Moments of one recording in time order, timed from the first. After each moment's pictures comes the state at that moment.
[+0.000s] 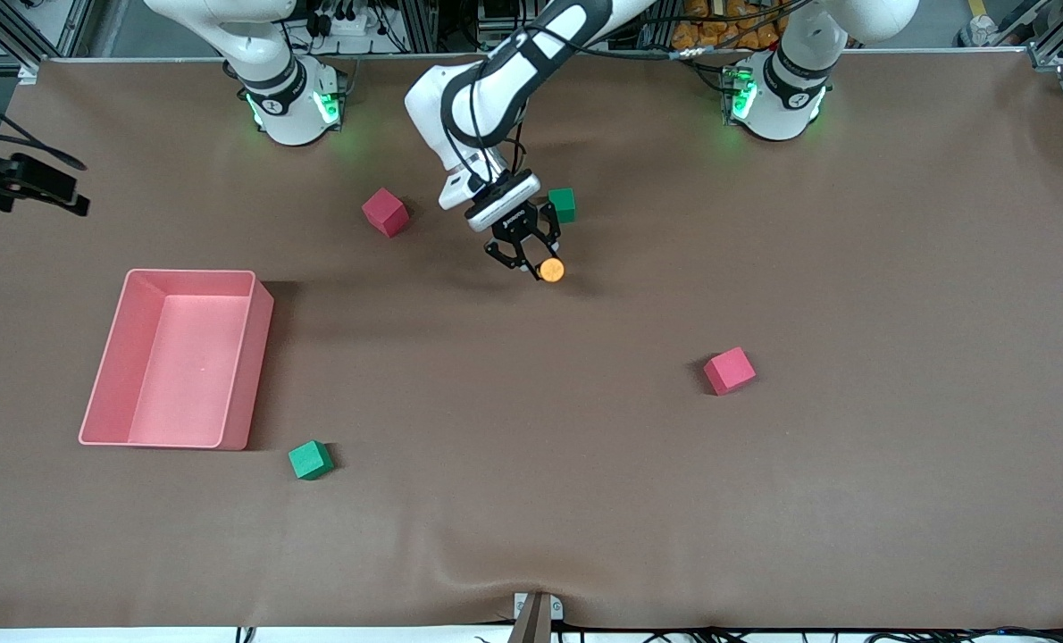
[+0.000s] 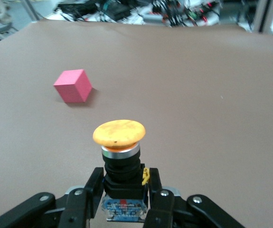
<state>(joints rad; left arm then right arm) -1.15 0.74 -0.06 -1.47 0.91 1.69 -2.08 -0.04 -0.02 -0.01 -1.53 0.04 1.40 0.01</state>
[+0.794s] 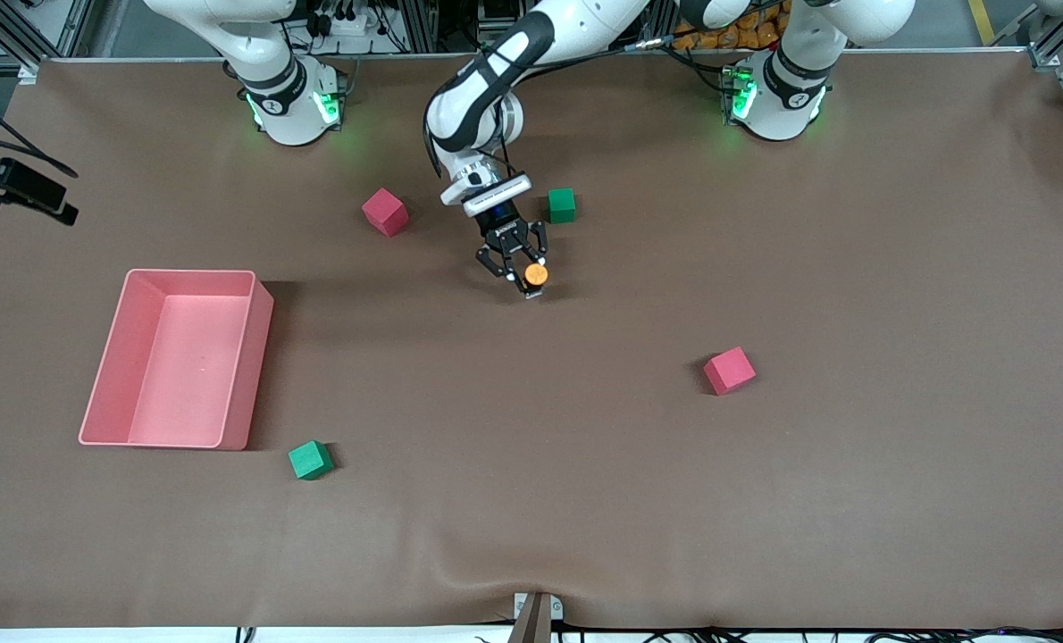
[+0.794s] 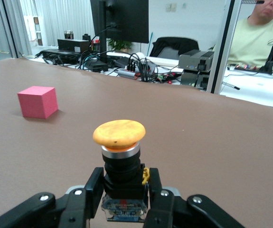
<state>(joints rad) -1.23 0.97 -0.06 -1.44 1.28 1.64 -2.49 -0.05 -0.02 -0.02 -1.51 0.01 1.39 0.09</state>
